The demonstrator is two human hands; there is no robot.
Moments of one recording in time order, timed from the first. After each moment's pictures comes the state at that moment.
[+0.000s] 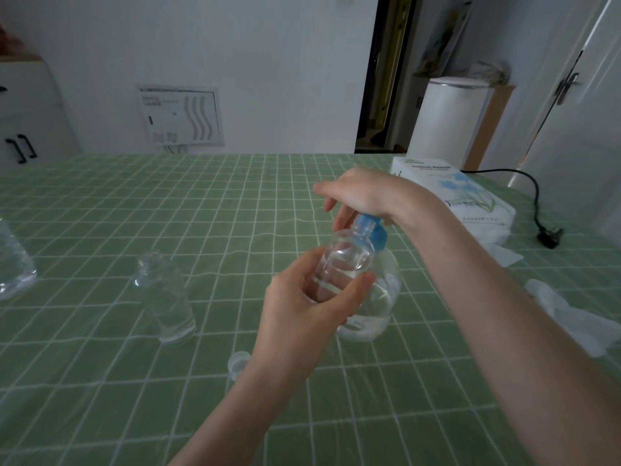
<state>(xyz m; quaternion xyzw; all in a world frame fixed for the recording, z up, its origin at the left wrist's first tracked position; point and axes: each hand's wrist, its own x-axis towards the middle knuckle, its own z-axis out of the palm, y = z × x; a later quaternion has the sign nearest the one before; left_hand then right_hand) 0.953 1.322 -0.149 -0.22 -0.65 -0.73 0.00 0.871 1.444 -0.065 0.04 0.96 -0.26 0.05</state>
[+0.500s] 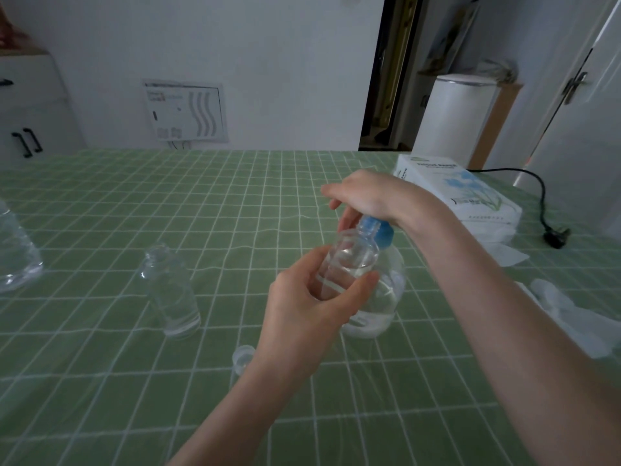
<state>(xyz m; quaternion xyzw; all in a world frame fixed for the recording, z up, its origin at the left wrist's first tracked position) 0.953 1.320 -0.154 -0.21 -0.66 -0.72 0.01 0.871 1.444 -0.072 0.04 0.96 -0.27 0.05</state>
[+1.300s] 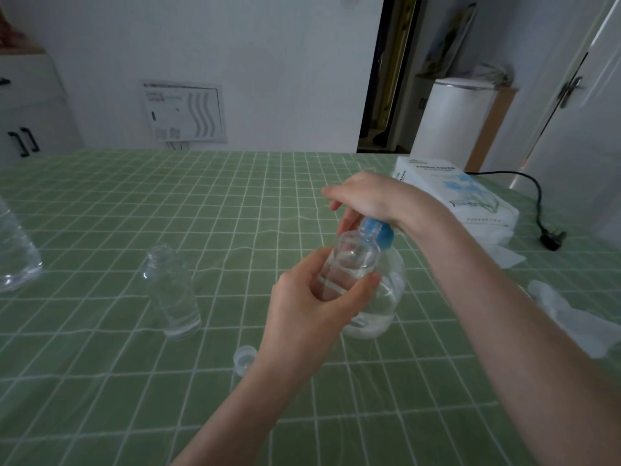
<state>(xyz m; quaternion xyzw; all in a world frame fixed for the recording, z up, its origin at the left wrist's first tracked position) 0.953 1.320 -0.154 -0.21 -0.66 -0.72 0.00 0.872 1.445 -0.072 0.04 0.96 -0.27 0.04</state>
